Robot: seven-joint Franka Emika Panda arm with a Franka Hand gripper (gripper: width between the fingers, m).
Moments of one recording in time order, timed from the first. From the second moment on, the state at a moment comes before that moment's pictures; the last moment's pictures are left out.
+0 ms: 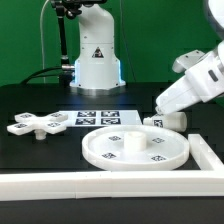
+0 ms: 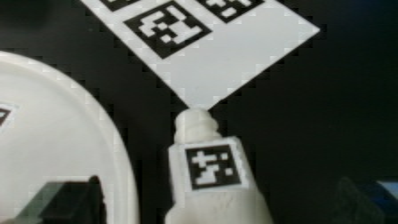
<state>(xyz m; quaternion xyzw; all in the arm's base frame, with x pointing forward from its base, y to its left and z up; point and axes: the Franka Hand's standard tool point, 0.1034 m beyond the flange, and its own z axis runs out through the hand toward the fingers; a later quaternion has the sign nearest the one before) 0.437 0.136 0.052 0.84 0.35 -0.40 0.13</state>
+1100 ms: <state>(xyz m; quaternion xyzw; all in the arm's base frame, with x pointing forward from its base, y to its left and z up) 0.432 0.147 0.016 0.84 0.36 -0.38 0.12</state>
